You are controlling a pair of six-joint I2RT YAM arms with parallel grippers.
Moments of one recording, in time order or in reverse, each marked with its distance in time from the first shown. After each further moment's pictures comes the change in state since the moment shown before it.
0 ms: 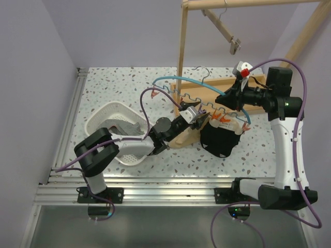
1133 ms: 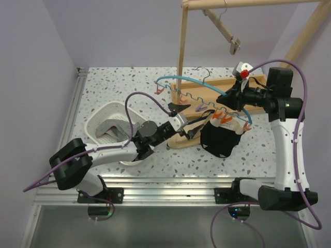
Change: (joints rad) left arm -0.001 -0.260 -0.157 -0.133 0.100 0.029; right arm 0.000 -0.008 0.000 -0.003 0.037 -0.021
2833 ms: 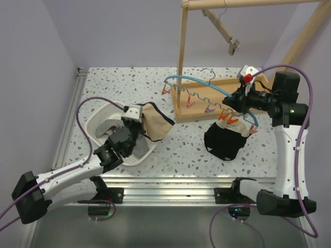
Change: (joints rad) left arm 0.086 -0.526 -0.235 -0.550 -0.670 -0.198; right arm -0.057 -0.056 -0.015 -0.037 0.059 -0.058
